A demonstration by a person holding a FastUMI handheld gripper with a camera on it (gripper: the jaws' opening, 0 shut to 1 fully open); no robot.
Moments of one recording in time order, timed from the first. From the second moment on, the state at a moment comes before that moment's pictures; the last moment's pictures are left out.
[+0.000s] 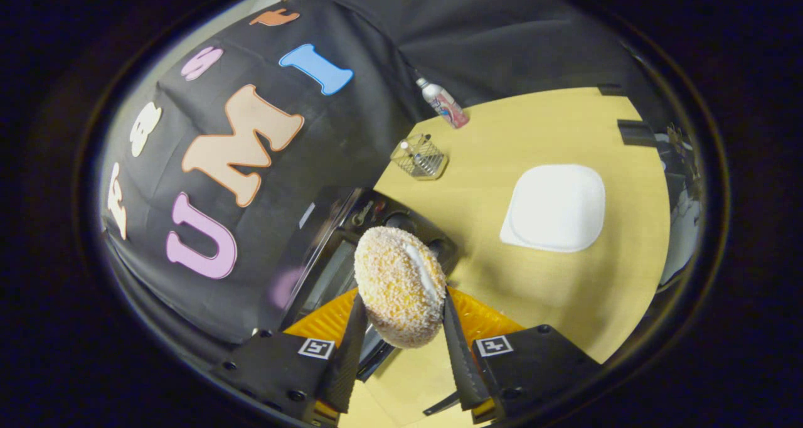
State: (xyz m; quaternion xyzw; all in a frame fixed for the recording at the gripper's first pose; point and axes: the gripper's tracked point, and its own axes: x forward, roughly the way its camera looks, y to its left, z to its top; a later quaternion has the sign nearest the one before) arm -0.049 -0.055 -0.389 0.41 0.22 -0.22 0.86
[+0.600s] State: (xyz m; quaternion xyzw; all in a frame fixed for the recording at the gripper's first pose) arm -0.008 -0.004 -0.428 0.45 0.25 -0.19 0.84
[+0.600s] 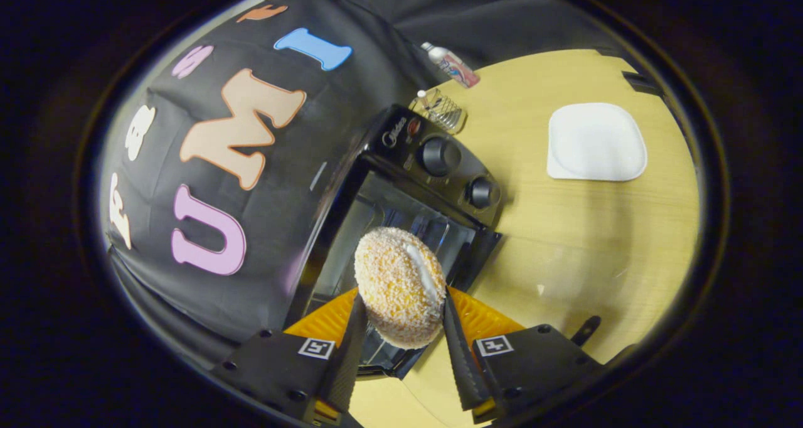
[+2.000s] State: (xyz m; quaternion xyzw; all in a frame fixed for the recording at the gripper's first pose) arm 0.000 0.004 -0.431 0.41 0.24 -0.13 0.87
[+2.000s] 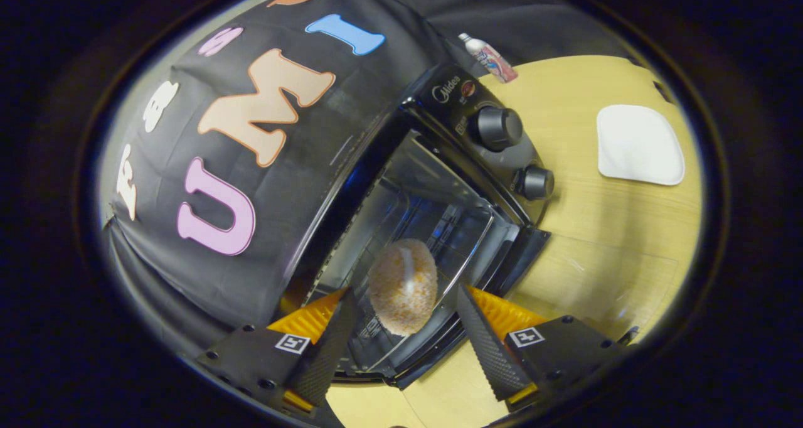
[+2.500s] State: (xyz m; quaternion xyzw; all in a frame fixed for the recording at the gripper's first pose) arm -0.046 -0.010 -0.403 0.28 0.26 -0.11 0.92
